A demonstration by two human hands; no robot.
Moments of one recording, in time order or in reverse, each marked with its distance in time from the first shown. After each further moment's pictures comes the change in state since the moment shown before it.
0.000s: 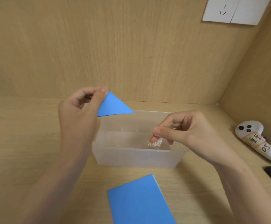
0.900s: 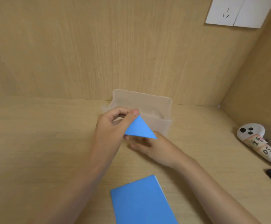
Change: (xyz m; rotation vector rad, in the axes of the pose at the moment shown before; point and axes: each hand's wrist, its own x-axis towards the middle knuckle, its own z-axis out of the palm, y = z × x) left_hand -0.013 -0.029 0.018 0.038 -0.298 -0.146; right_hand 0.040 0.071 0.047 -0.402 -0.192 -0.036
